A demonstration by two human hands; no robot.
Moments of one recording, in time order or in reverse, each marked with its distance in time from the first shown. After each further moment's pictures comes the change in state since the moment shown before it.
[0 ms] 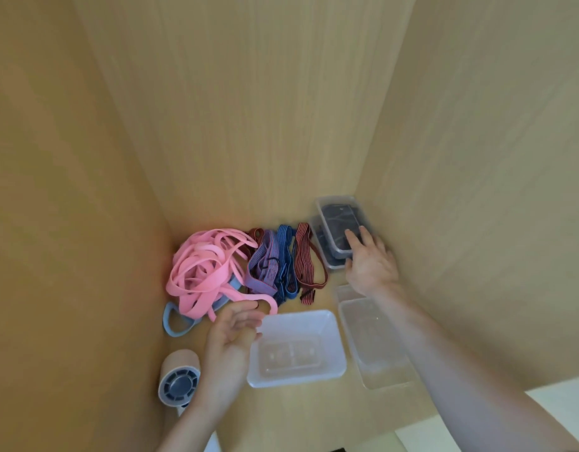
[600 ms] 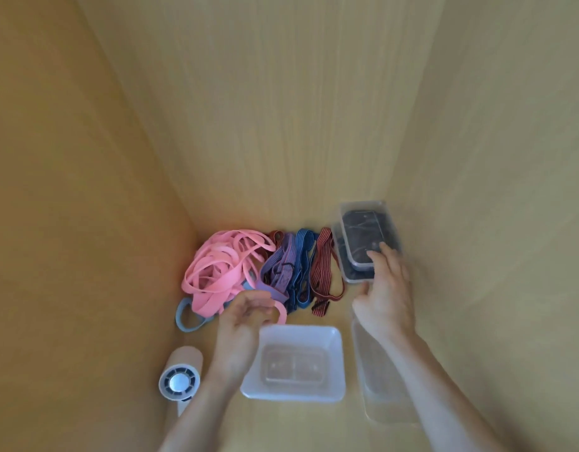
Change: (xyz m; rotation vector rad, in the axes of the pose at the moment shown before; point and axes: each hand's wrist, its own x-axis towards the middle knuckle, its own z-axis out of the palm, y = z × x) left_hand 0.029 0.010 0.038 0.035 0.196 -0.075; right_hand -0.026 0.000 0.007 0.509 0.248 -0.075
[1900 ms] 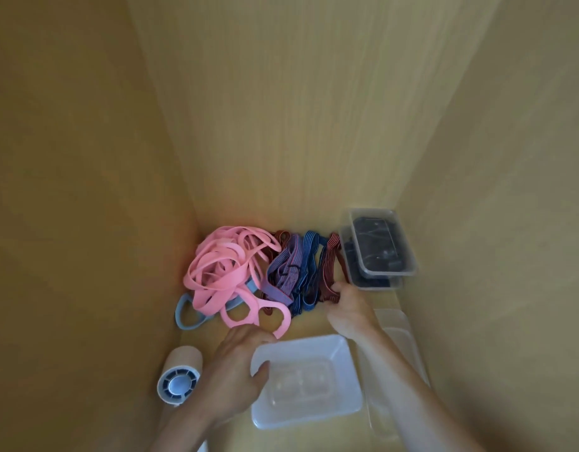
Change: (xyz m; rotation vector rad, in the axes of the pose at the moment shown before) left_hand 0.011 -0.074 -0.066 0.866 -0.386 0.470; right_hand 0.007 -0.023 0.068 0.074 -0.490 0.223
